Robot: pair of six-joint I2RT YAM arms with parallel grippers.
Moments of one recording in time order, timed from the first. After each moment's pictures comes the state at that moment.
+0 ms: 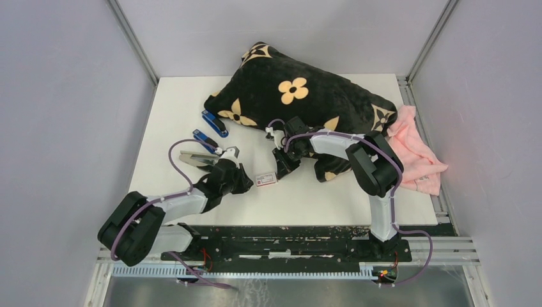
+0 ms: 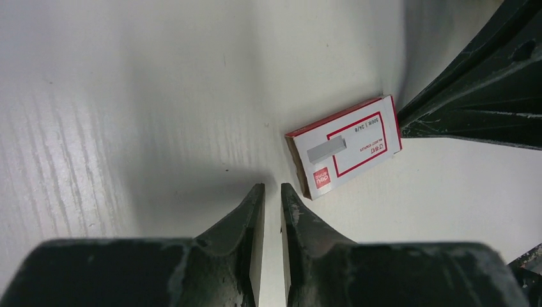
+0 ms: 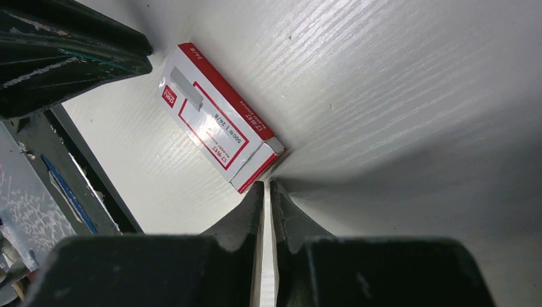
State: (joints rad) left arm -0.58 1.25 0.32 0.22 -0.03 -0.63; right arm 0.63 2.03 1.31 -0.45 -0.59 -0.02
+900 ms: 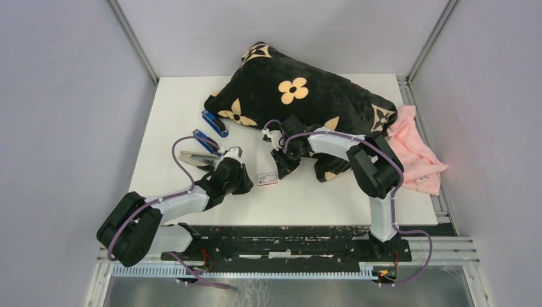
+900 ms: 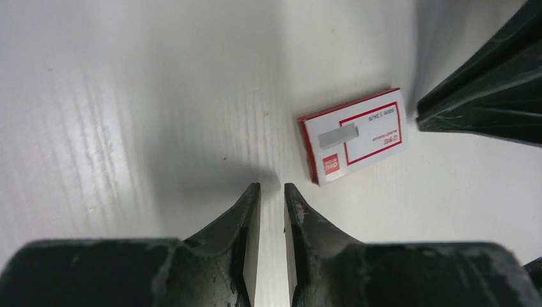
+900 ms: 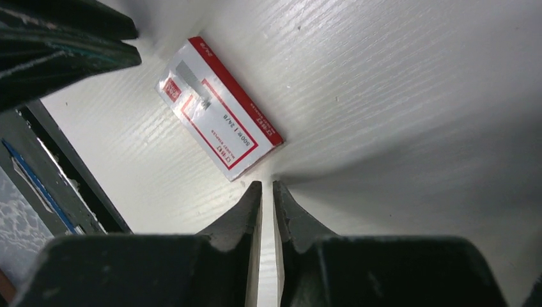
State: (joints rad) left arm -0.63 1.28 0.40 0.12 -0.08 -0.63; right arm 0.67 2.02 1.35 -0.52 -0.52 -0.08
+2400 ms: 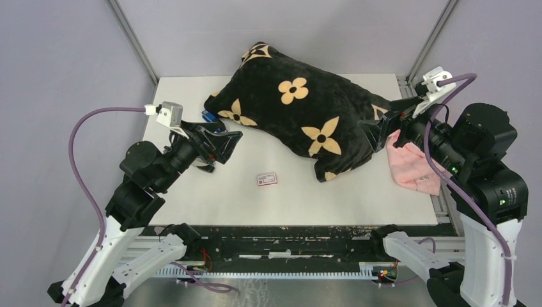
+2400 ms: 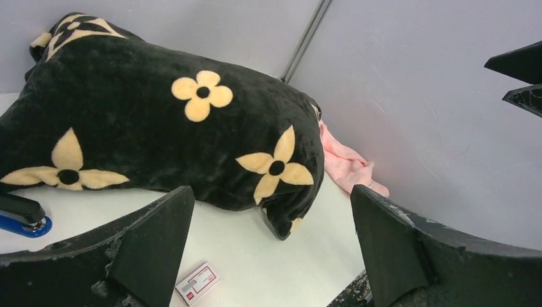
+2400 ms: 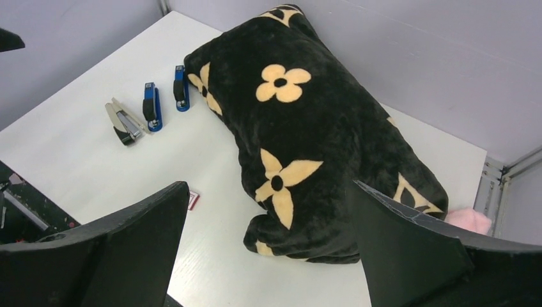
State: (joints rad) left arm -0.63 0.69 1.11 -0.37 0.01 -0.39; right arm 0.27 0.95 1.77 -0.97 -0.27 -0.07
